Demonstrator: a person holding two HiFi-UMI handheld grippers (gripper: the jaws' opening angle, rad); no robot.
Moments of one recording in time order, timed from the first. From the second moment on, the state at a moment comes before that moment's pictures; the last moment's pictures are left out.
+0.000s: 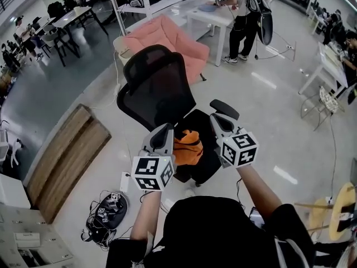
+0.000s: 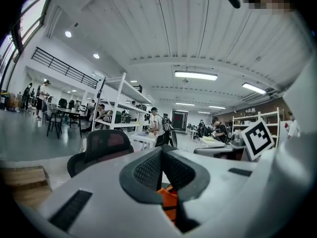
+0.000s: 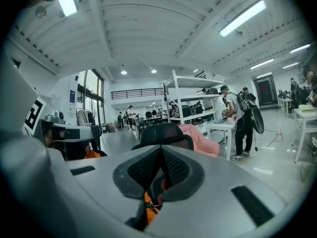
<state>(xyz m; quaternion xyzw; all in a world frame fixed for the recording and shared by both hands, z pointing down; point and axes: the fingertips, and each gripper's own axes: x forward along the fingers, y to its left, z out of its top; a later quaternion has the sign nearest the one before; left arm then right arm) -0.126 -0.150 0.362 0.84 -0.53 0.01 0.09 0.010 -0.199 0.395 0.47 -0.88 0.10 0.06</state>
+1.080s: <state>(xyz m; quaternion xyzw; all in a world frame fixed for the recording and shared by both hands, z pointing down) -0.122 -0.226 0.375 0.84 -0.53 0.01 0.11 0.003 -0.278 0.414 0.46 -0.88 0.12 0.06</state>
